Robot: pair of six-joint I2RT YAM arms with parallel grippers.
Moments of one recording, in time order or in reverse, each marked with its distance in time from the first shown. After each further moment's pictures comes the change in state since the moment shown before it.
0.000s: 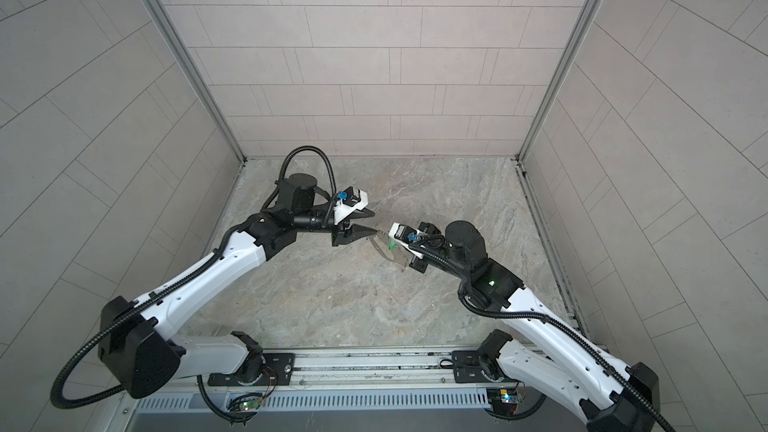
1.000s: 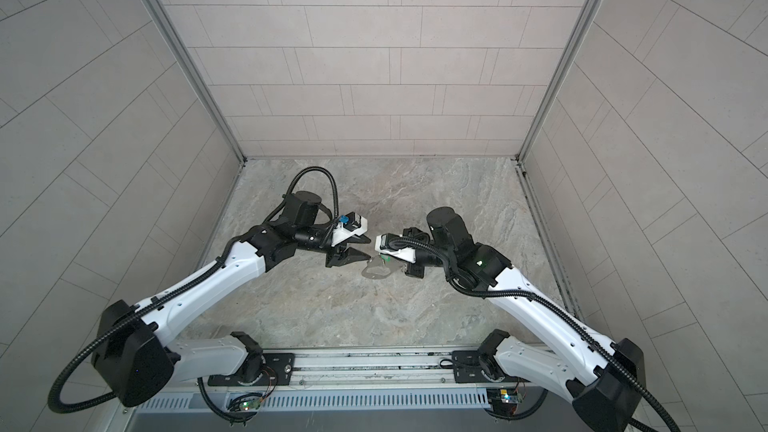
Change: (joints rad) left arm -0.018 -0.047 -0.137 -0.094 0.048 0.097; right arm 0.000 0.148 0.150 -0.276 -0.227 -0.166
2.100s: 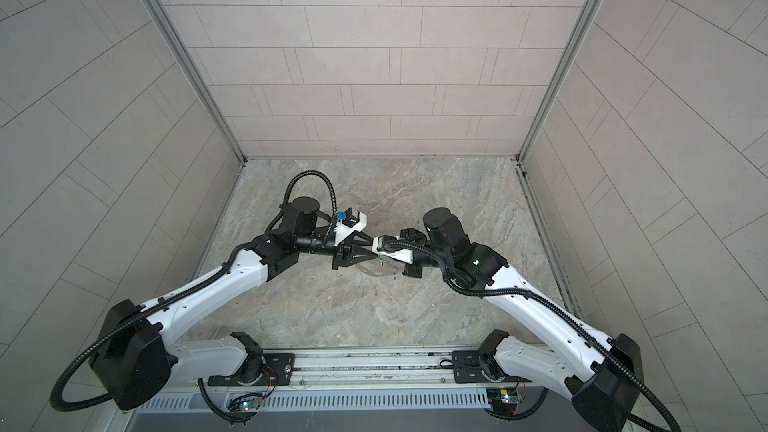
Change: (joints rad) left arm -0.023 -0.013 -0.117 0.300 0.070 -0.275; right arm 0.019 0.019 0.000 0.010 0.029 -0.023
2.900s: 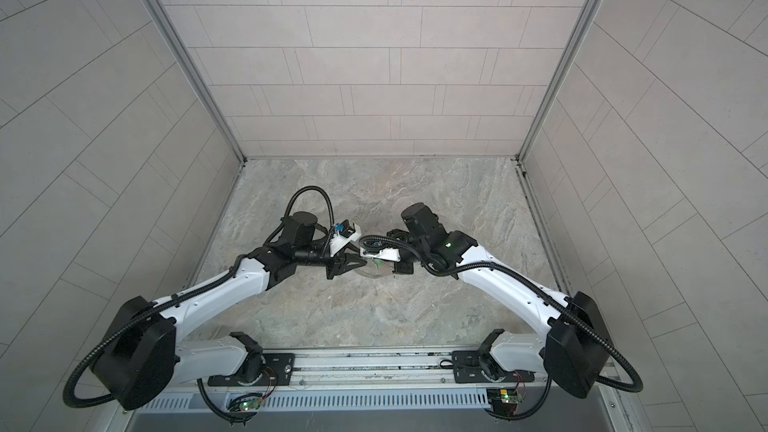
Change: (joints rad) left arm 0.062 0.002 -0.179 0.029 -0.124 0.025; right arm 0.002 0.245 0.064 -0.042 0.000 -0.154
